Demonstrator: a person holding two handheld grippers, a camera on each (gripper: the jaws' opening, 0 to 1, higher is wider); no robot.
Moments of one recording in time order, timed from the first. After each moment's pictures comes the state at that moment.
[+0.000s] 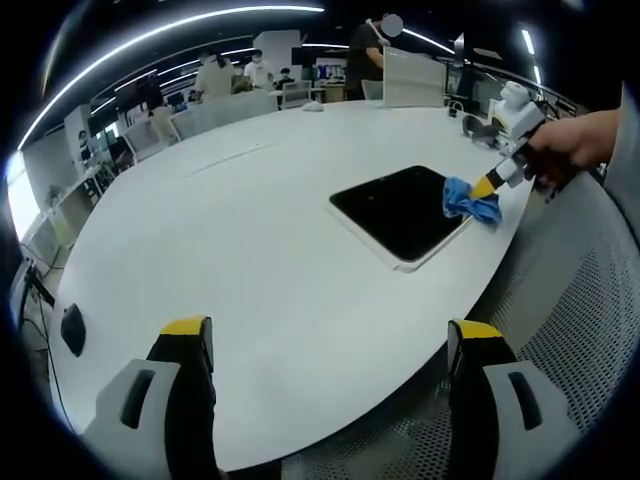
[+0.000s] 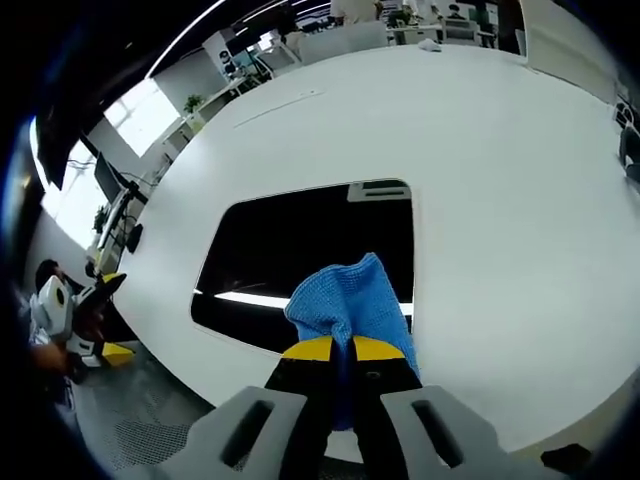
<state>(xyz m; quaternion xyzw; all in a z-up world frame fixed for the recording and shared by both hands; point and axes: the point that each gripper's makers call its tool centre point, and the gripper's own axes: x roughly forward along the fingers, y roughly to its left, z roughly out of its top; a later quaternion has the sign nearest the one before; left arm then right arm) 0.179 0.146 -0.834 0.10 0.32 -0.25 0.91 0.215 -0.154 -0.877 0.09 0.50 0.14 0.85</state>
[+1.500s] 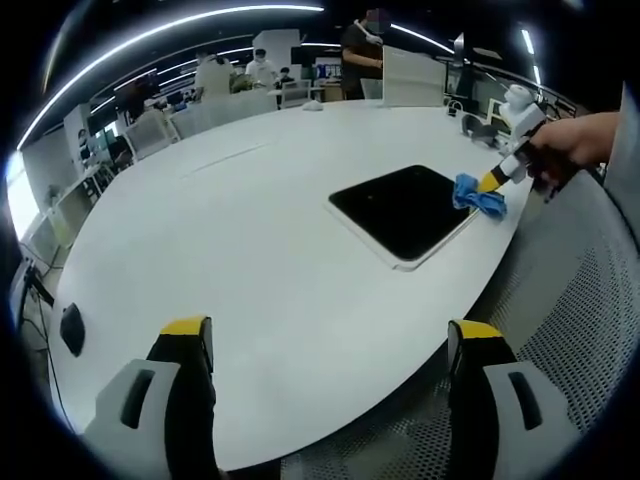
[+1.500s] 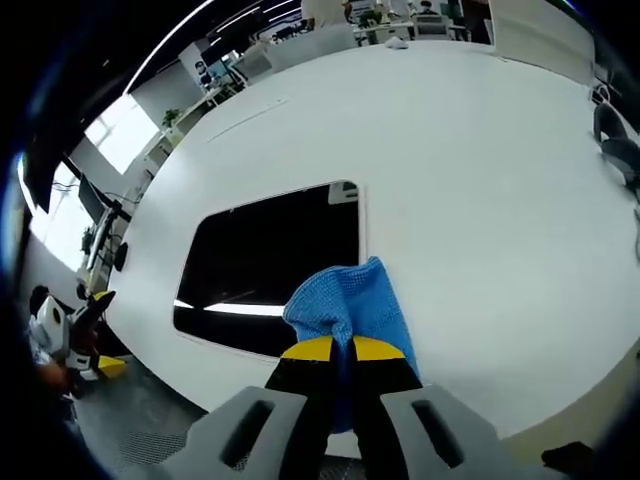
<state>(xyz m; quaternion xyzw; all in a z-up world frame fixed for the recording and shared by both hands) 0.179 0.147 -0.836 0.10 0.32 -0.25 0.91 0.215 -0.183 -0.878 0.11 0.50 0.10 0.85</state>
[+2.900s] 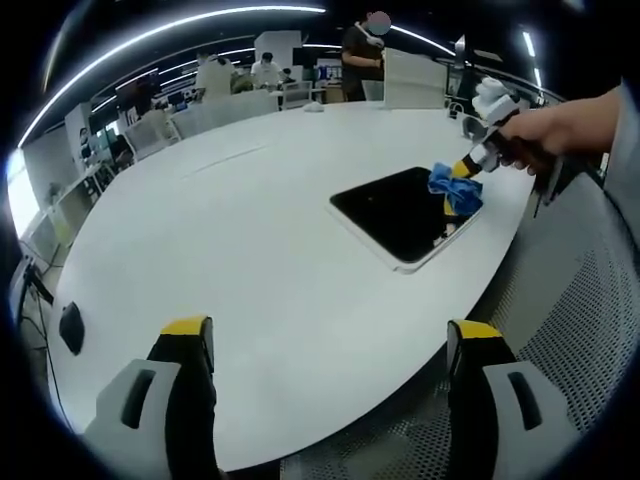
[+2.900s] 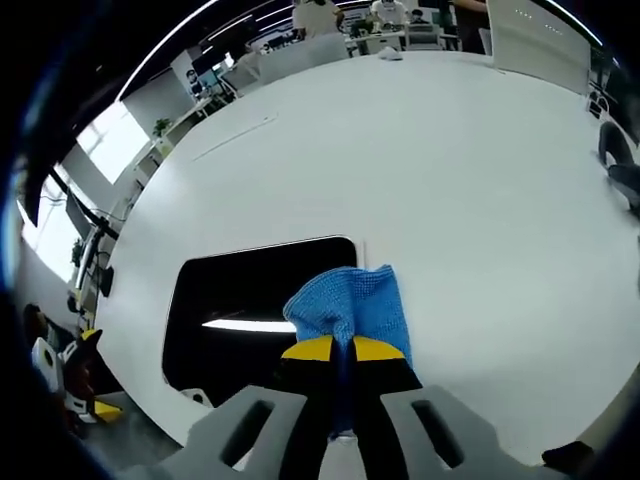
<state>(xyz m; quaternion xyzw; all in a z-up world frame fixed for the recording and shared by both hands) 0.180 0.147 -0.835 0.10 0.32 -0.25 0.91 0.278 -0.183 -0.878 0.11 0.48 0.07 0.87</state>
